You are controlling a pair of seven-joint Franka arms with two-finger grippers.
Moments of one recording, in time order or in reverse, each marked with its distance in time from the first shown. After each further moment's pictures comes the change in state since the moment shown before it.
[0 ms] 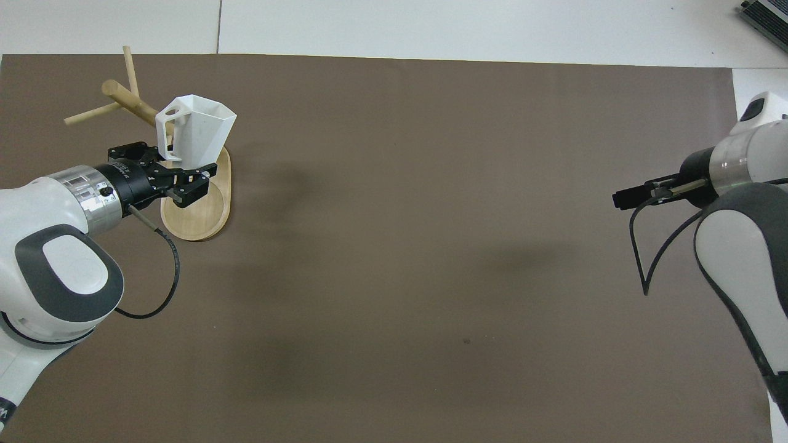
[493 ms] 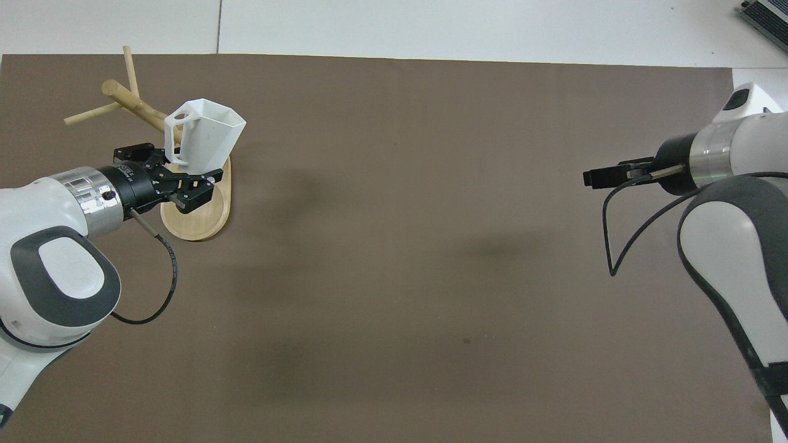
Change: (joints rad) left arm -0.001 -0.020 -0.004 0.000 0.000 -0.056 0.040; right arm 0.000 0.016 0.028 -0.020 0.159 0.124 0.004
